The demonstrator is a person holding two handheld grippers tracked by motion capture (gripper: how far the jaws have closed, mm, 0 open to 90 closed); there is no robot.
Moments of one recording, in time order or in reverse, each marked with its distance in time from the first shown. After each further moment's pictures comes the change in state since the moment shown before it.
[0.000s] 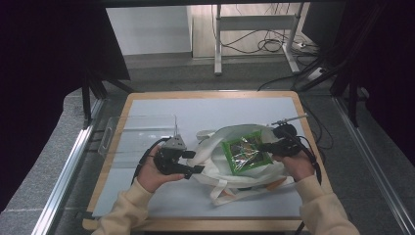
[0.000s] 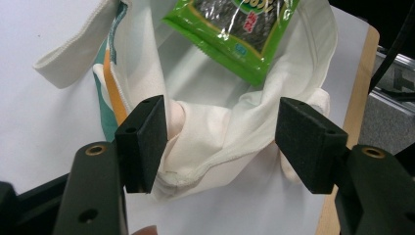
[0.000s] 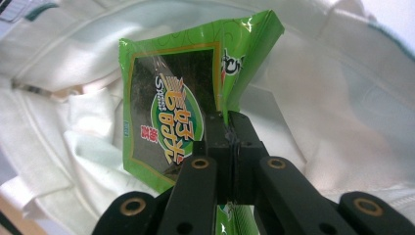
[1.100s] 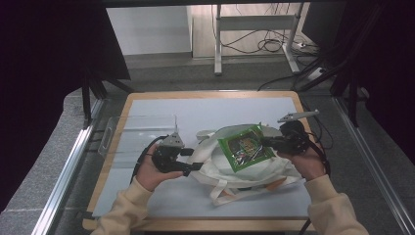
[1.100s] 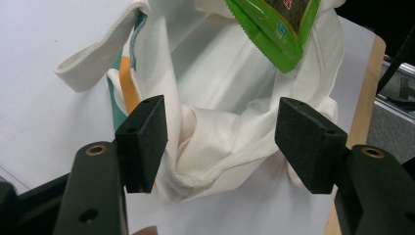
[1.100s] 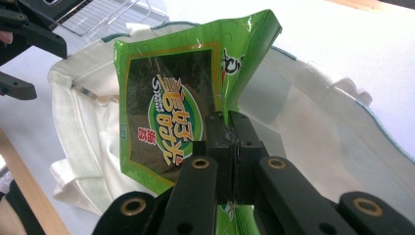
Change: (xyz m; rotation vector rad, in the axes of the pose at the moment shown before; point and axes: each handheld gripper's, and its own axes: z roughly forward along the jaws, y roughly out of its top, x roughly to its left) left arm 0.005 0.001 -0.006 -0.025 0.024 -0.013; right arm 0.002 0.005 -0.030 -0.132 0.088 -0.189
